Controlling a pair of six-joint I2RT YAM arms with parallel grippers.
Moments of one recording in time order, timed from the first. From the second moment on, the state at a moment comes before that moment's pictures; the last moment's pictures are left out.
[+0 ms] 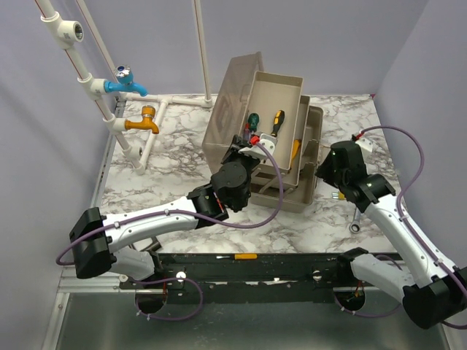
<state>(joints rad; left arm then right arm) -1.15 1.33 1.04 0.41 -1.00 0.50 0.36 1.01 0.90 -0.66 0.39 0.72</state>
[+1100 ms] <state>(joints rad) -1.16 1.48 1.23 0.12 -0.12 -0.37 0.36 0.85 1.00 -0.76 0.63 0.75</state>
